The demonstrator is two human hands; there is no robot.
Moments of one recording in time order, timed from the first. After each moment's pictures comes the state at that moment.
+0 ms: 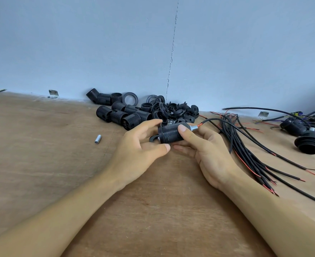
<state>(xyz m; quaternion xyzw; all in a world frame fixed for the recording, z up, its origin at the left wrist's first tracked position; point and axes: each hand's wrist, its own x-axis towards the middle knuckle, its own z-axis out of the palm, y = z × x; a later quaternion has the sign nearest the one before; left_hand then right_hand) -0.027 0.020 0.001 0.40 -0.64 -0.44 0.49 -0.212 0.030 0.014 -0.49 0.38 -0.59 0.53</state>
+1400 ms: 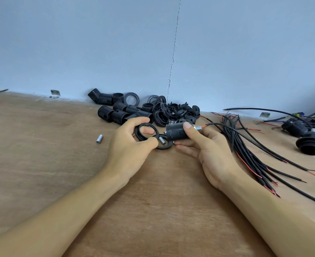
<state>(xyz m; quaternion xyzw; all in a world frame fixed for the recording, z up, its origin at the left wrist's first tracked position) -0.024 0.019 0.005 0.50 -0.57 -0.36 0.54 -0.213 0.026 0.013 -0.46 0.42 -0.60 0.51</state>
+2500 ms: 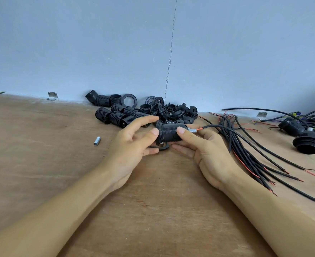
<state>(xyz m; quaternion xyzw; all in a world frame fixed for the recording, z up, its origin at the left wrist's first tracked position) -0.025 0.020 0.010 0.38 -0.56 -0.52 0.52 -0.217 0.025 0.012 -0.48 0.36 -0.58 0.55</state>
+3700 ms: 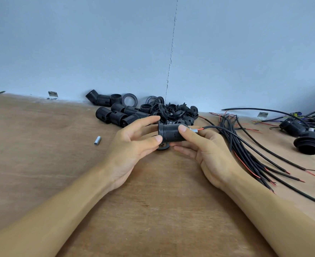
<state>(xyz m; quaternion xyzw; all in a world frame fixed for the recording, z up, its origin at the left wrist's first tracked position) -0.021 0.018 0.010 0.33 -0.51 -0.59 0.53 -0.216 0.030 0.019 -0.48 0.37 -0.57 0.55</state>
